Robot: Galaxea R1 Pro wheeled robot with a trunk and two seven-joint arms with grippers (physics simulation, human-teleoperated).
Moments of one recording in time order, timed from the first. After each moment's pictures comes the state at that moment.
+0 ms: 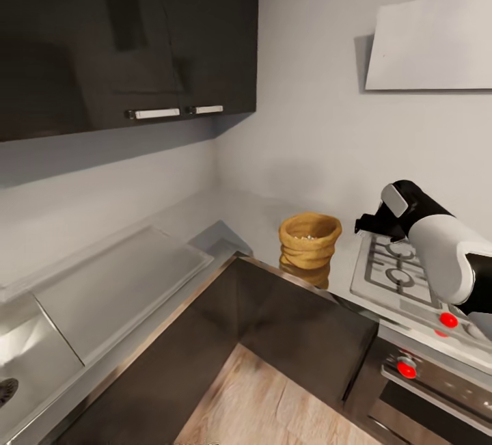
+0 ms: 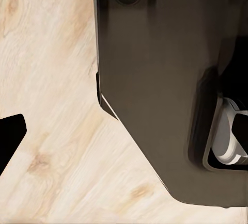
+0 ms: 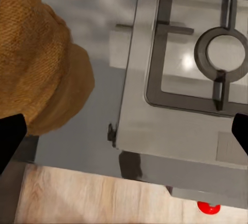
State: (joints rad) left arm 0.01 0.01 0.01 -0.06 0.00 -0.01 0.01; right arm -1.46 -0.21 -0.17 -0.24 -0.20 1.00 -0.34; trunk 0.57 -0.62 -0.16
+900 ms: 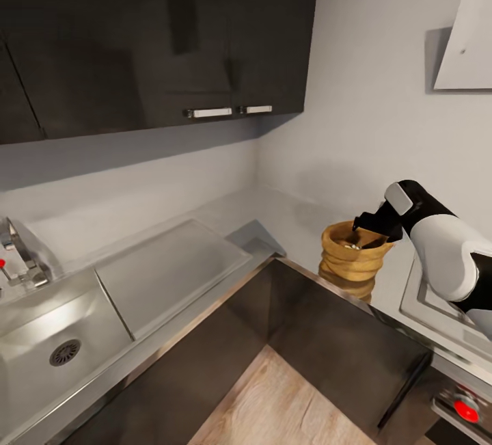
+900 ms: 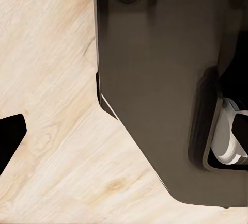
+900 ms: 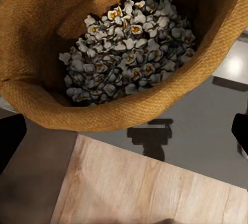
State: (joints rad) left arm 0.01 0.01 0.01 -0.06 0.00 -0.01 0.01; right arm -1.46 -0.21 -0.27 -0.25 -0.20 1.00 -0.34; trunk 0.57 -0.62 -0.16
